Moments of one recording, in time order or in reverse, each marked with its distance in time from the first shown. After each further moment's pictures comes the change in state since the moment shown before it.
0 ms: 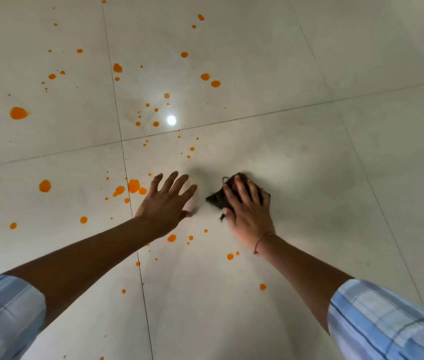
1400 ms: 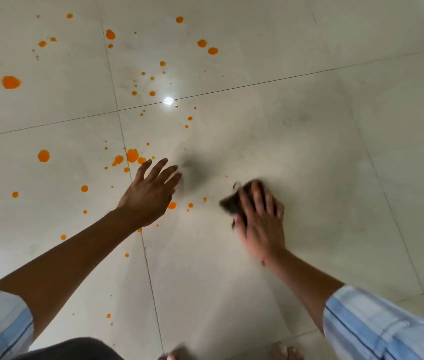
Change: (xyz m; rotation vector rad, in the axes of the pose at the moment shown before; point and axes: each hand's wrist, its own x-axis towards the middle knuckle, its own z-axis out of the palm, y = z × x) left_hand -0.054 -0.001 0.019 0.072 0.168 0.062; right_hand -0.097 -0.001 0.032 0.023 0.066 0.153
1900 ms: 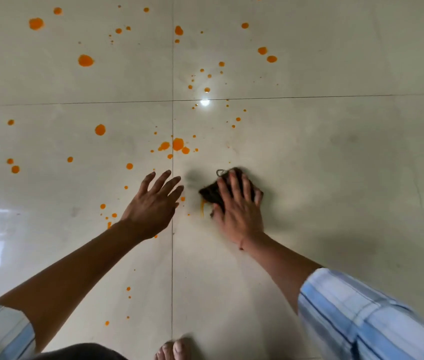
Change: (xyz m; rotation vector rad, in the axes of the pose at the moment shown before) left_hand -0.084 -0.004 0.003 -0.075 -0.112 -0.226; right_hand 0.043 -0.101 0.001 0.037 -0.032 -0.275
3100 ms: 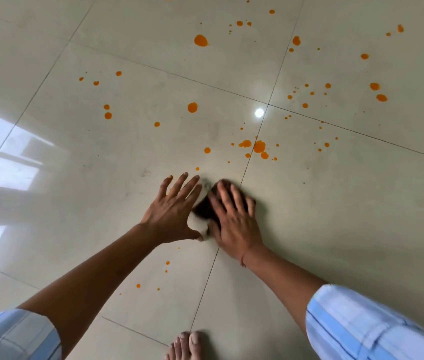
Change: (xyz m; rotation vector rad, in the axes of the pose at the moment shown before) left_hand -0.097 -0.025 0.027 -0.217 -0.175 -0.399; right_hand 0.008 -0.114 0.030 -0.077 -0.094 -0.504
